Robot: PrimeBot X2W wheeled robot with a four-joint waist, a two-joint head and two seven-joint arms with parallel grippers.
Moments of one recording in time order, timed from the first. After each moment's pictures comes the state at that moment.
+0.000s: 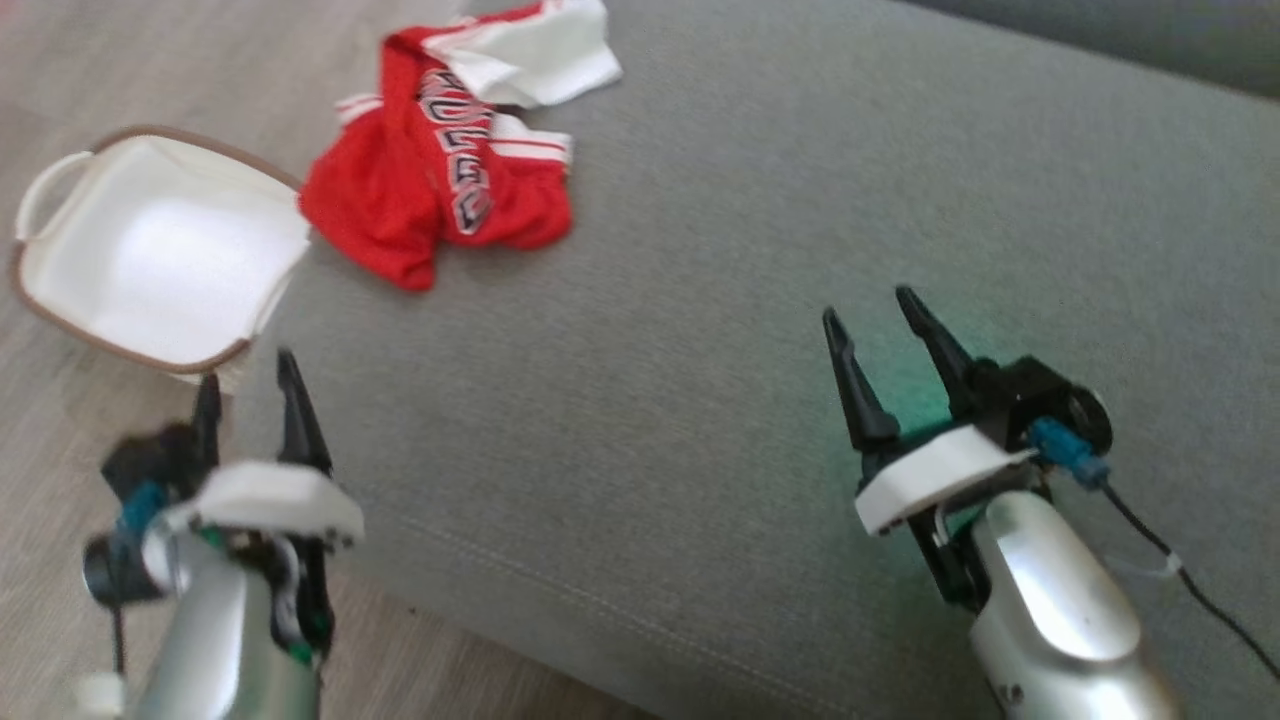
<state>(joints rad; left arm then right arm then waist) -0.22 0.03 0.02 0.46 -0.22 0.09 -0.26 -0.35 -0.05 0.27 0.53 0.14 0.12 -0.25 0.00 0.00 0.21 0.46</state>
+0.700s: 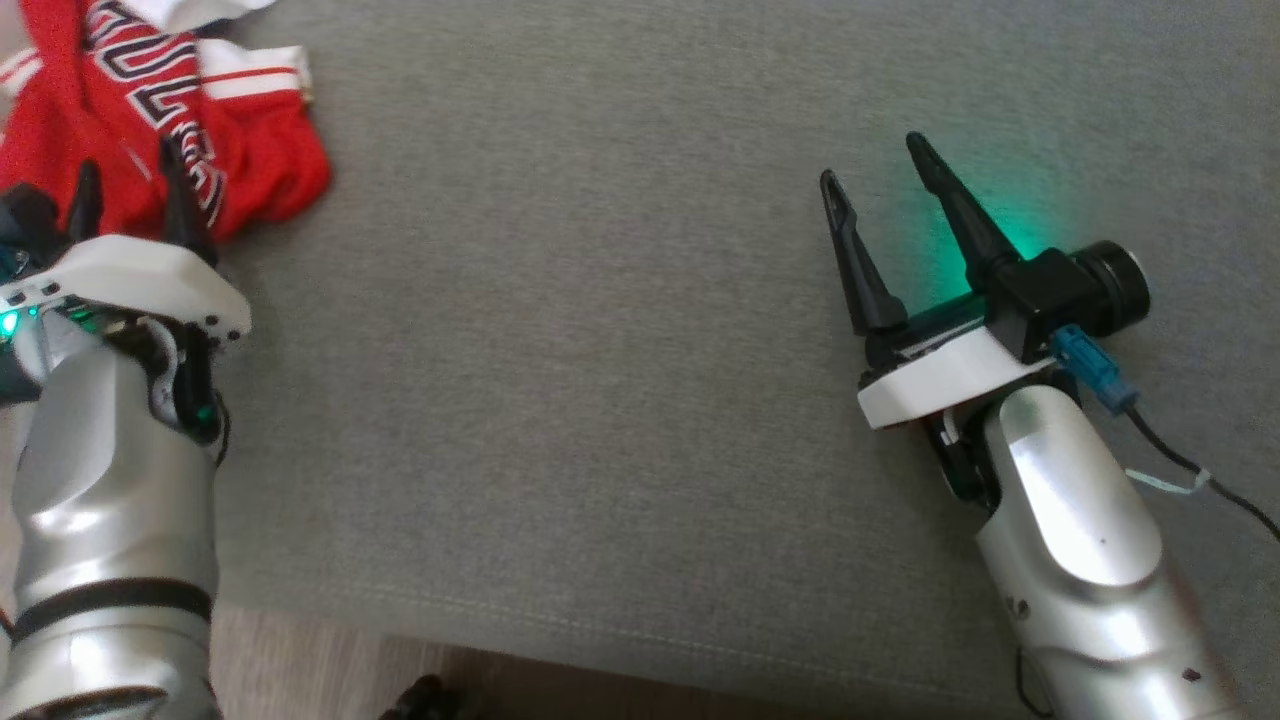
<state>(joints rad) -0.74 0.14 0.16 0.89 -0.16 -0.05 -0.26 -0.48 -0.07 0.26 0.39 0.02 0.12 -0.25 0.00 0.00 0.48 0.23</state>
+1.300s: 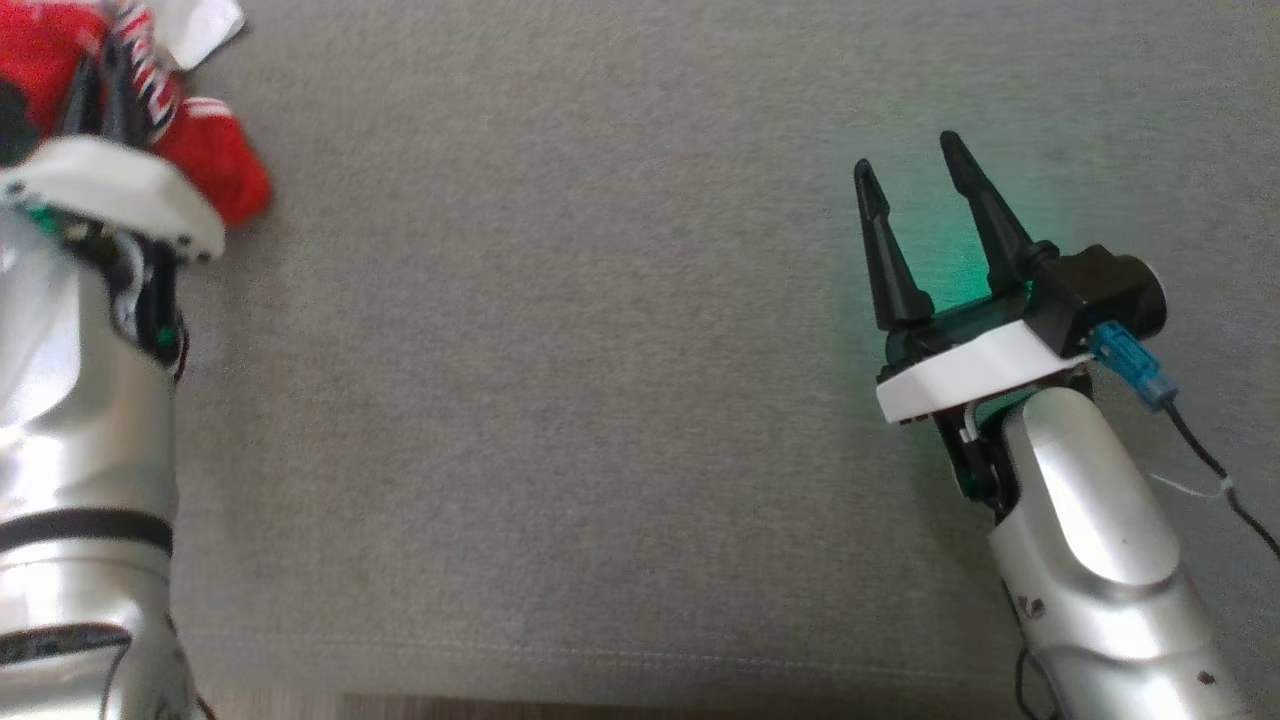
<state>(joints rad) -0.87 0.20 0.07 0.94 -0.10 -0.11 -0.26 -0.48 -0.07 0.23 0.40 0.11 0.12 -0.26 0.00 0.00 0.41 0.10</state>
